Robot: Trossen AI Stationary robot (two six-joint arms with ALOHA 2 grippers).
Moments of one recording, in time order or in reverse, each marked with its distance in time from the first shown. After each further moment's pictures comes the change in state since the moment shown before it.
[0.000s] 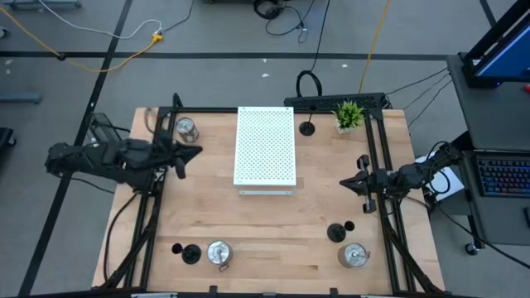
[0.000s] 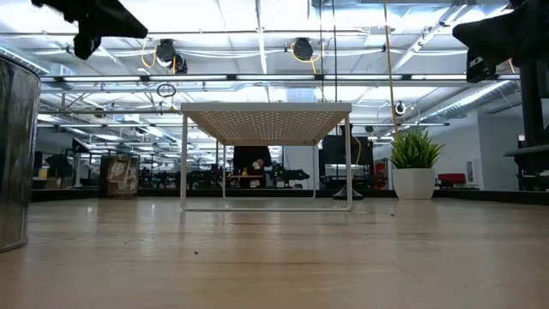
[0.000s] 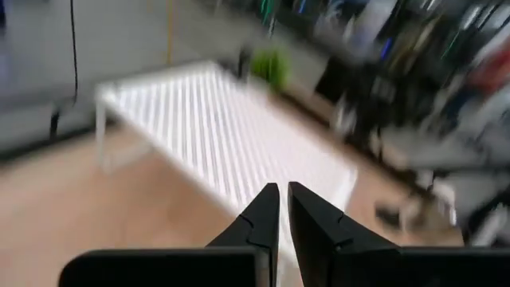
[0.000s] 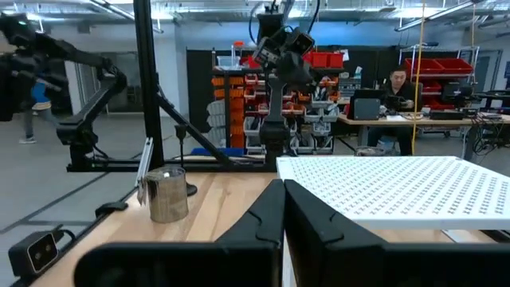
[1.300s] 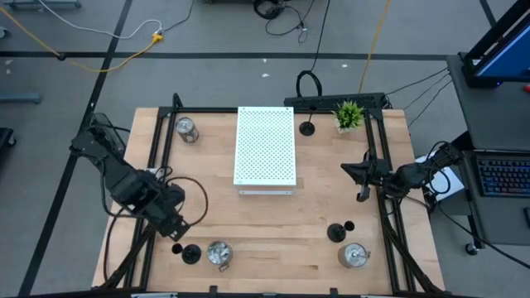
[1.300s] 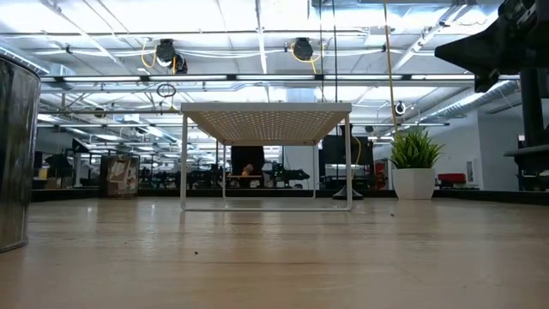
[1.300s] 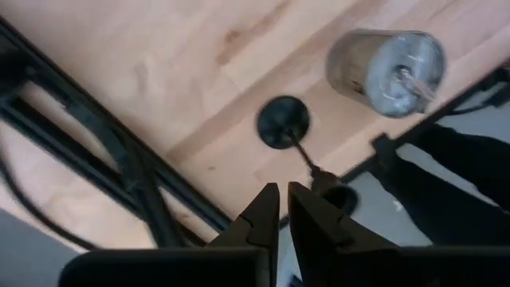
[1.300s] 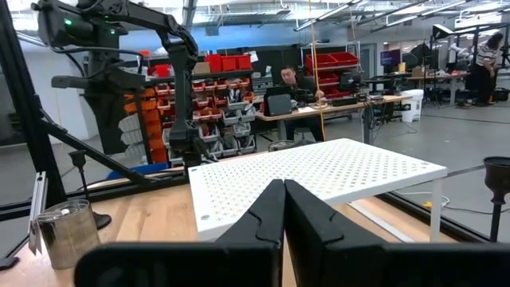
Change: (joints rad) left arm -0.575 0.731 0.679 -0.948 0.580 -1.005; right arm 0.000 0.000 0.000 0.023 0.318 0.049
